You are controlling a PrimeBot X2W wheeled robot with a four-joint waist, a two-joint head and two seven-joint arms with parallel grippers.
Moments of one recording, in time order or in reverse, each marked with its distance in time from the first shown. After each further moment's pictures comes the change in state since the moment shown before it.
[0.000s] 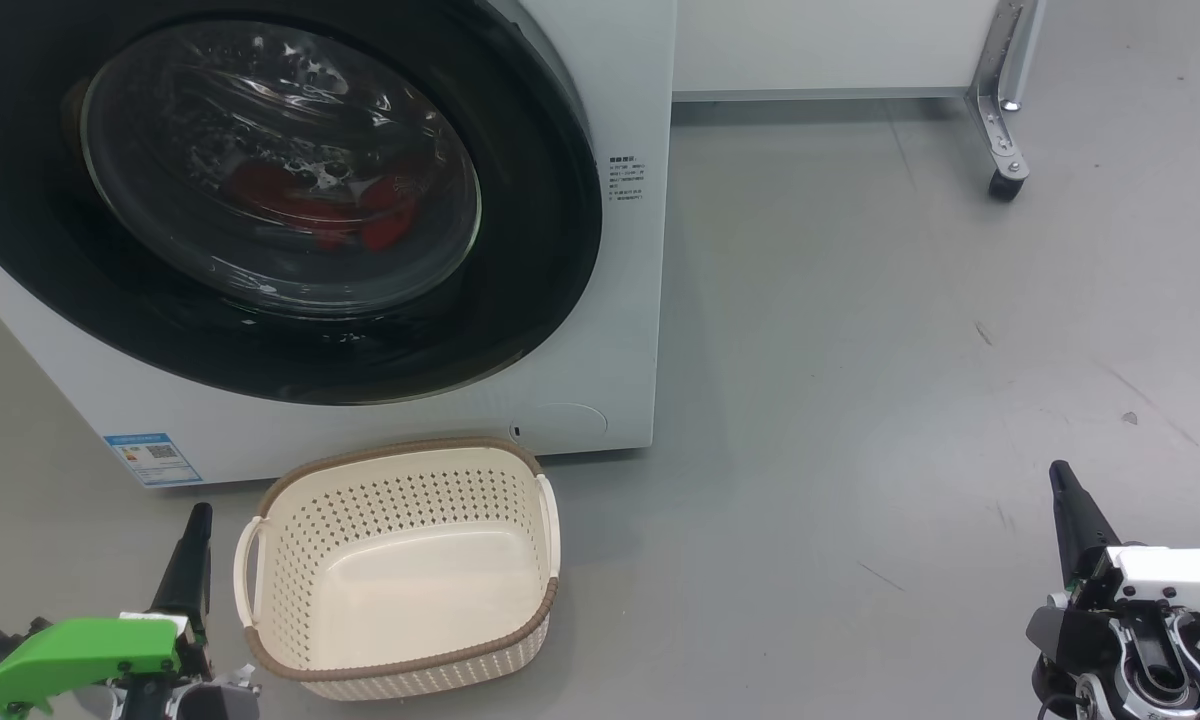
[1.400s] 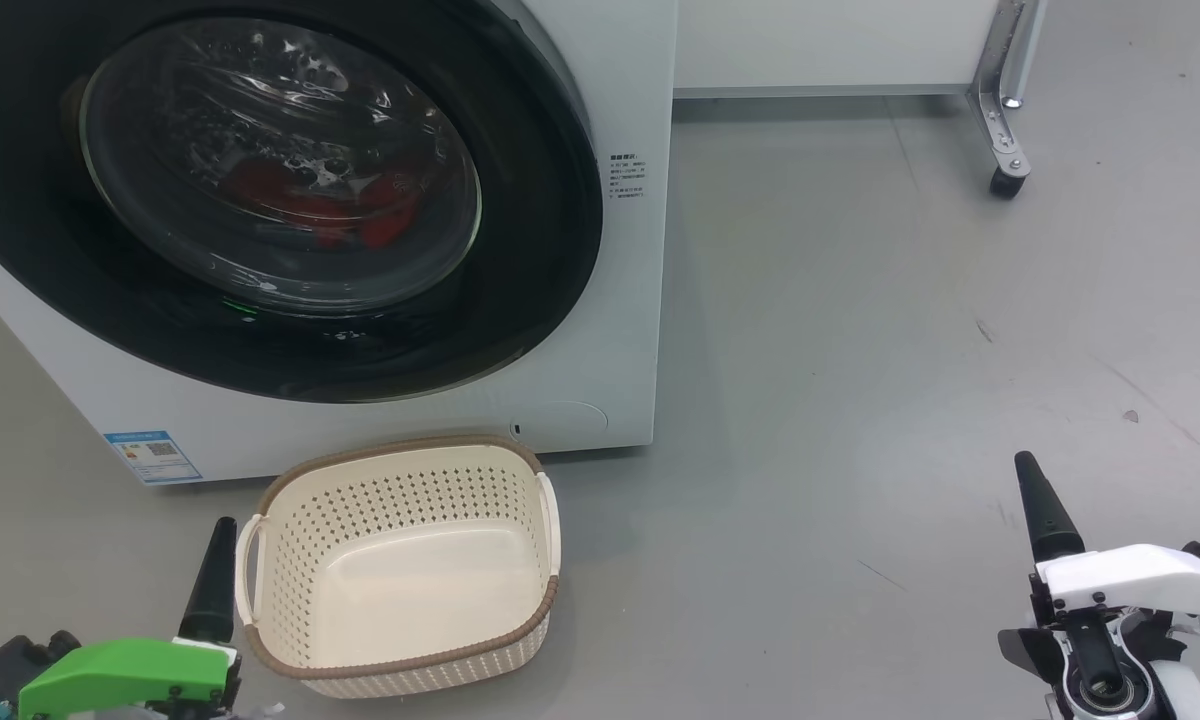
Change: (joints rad) left arm 0.029 0.036 -0.094 0.043 0.162 0.001 -0.095; right arm 0.001 -0.032 0.116 0.041 -0.239 -0.001 -0.090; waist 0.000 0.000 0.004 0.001
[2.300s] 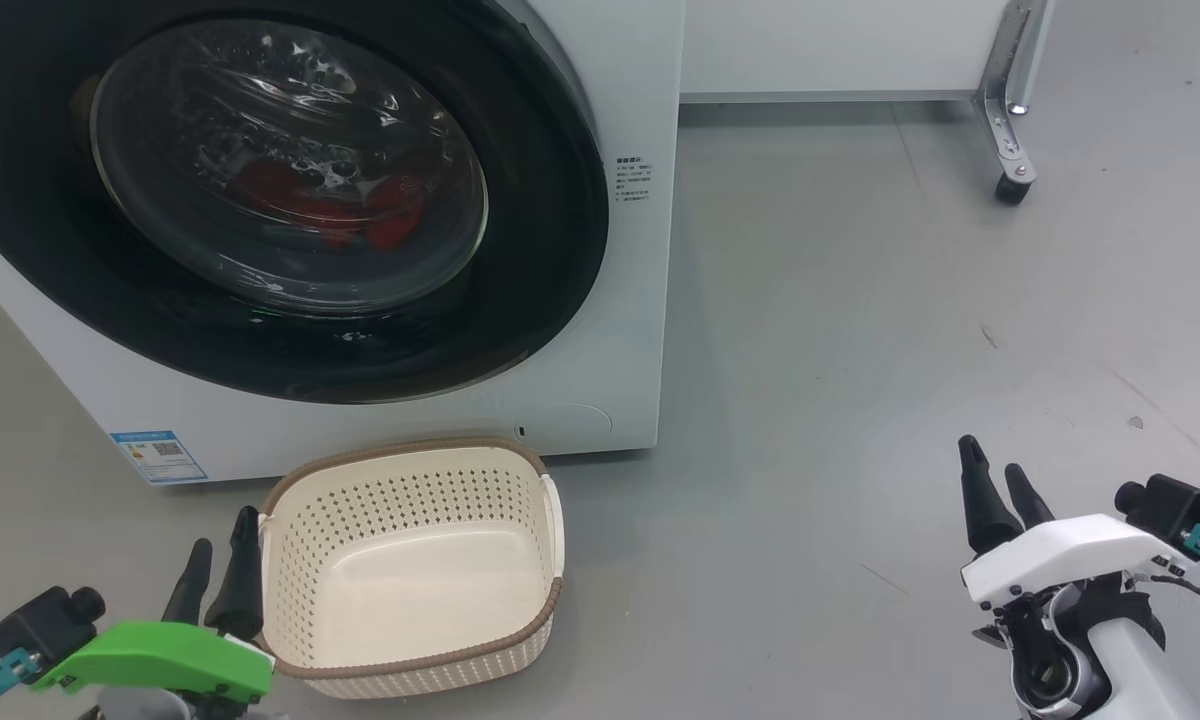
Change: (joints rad) left arm -0.033 0.070 -0.109 0.032 0.381 0.000 -0.099; right arm -0.069 -0.076 0.194 0.066 -0.399 -0.028 -0.094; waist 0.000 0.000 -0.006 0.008
